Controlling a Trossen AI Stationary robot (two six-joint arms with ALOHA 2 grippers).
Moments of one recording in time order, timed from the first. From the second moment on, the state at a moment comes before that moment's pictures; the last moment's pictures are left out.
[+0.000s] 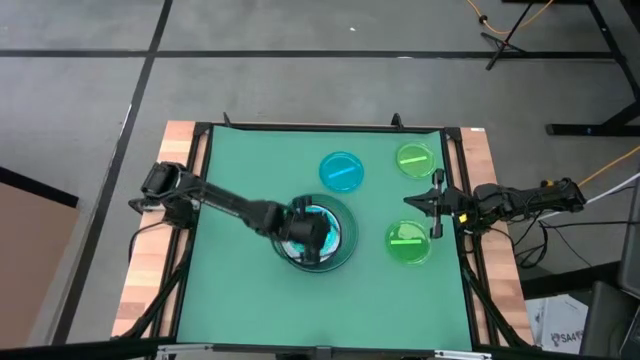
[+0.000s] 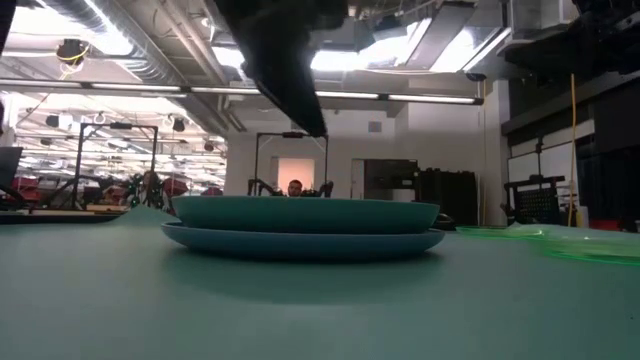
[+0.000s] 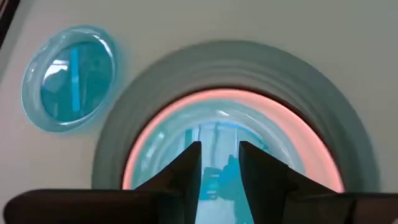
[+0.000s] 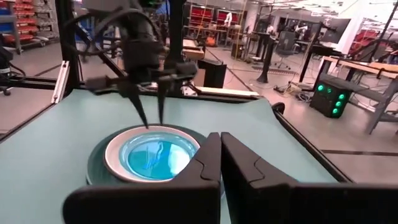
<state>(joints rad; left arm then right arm) -0.23 1.81 1.36 -0.60 -0.42 -0.28 0.22 0.23 0.23 -0.04 0.30 -0.12</state>
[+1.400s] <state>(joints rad) 0.49 2.06 1.36 -0.34 -0.02 -0.41 0.22 0.33 0.23 -0.05 0.32 -0.11</state>
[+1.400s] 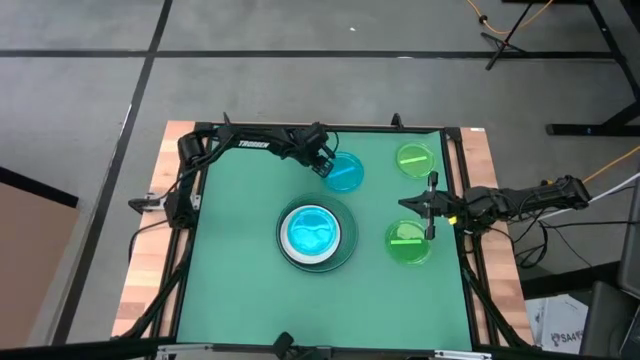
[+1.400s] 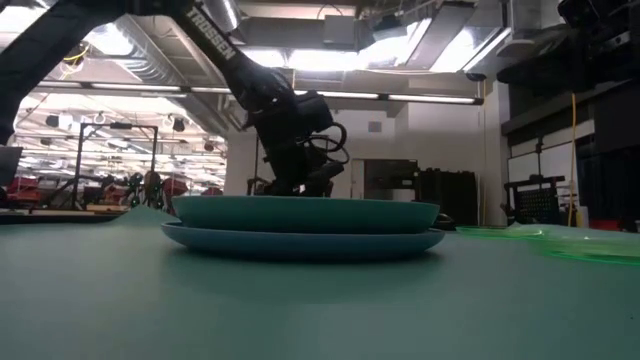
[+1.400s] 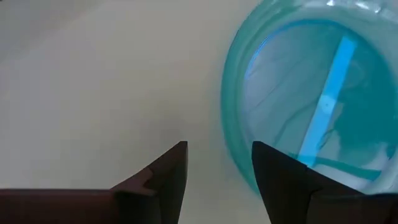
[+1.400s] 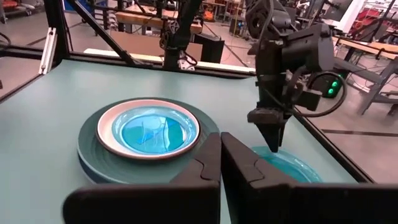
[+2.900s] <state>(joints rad) 0.47 2.09 1.36 -0.29 0.03 -0.34 0.22 0.33 0.23 -0.05 0.33 -0.11</state>
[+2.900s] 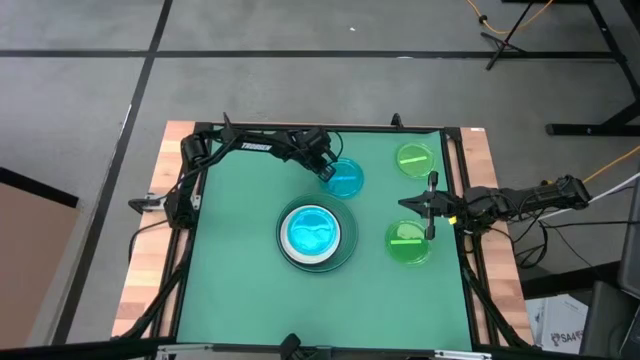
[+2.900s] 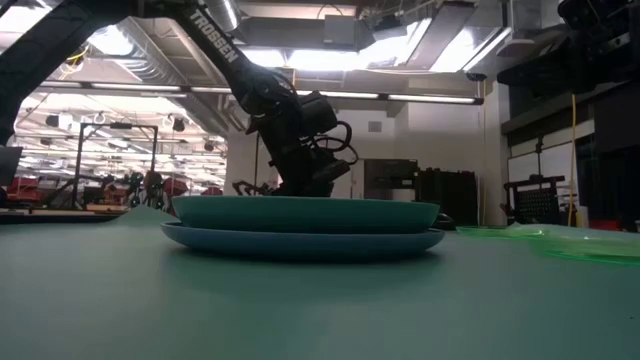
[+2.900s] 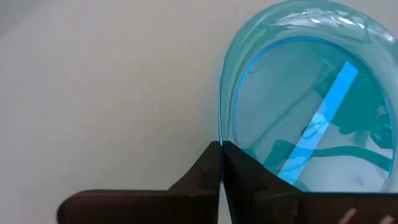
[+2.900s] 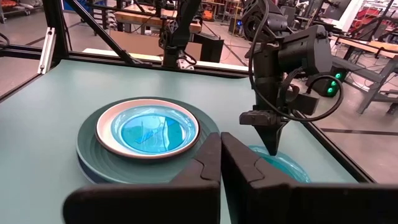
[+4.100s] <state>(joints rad) 0.32 1.63 1.36 -0.66 0.10 -0.29 0.22 0.33 0.23 -0.06 0.30 -0.05</state>
